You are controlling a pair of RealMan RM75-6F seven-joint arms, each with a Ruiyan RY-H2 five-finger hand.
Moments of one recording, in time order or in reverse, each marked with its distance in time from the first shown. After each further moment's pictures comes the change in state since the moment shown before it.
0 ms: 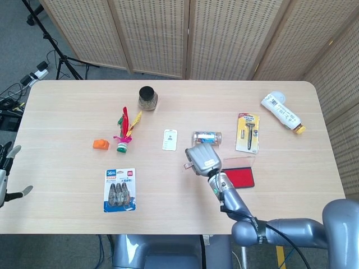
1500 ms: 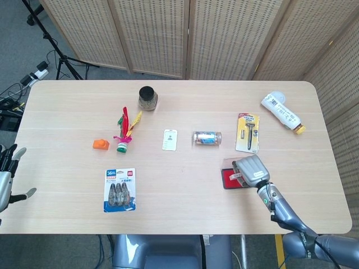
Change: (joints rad) left arm 0.000 -0.010 0.014 -0.007 0.016 0.002 0.021; right arm -0.264 0.185 -0.206 0.151 -0.365 -0.117 0.389
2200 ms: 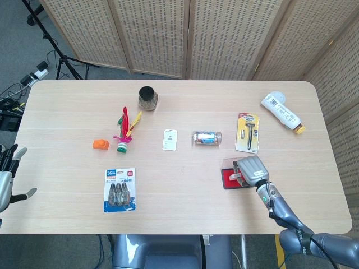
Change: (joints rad) left arm -0.002 -0.004 0.000 0.001 -0.002 -0.001 0.009; right arm -0.015 -0.047 0.021 0.070 0.030 -0.050 0.037
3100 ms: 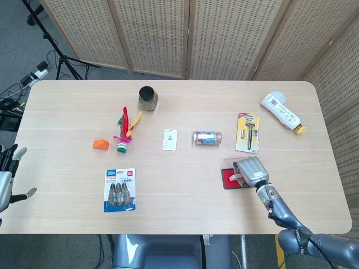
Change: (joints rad) left arm 0.000 -0.001 0.000 0.003 -0.001 -0.001 -0.003; right arm -0.021 -0.043 -0.001 0.063 -0.036 -0.015 0.015
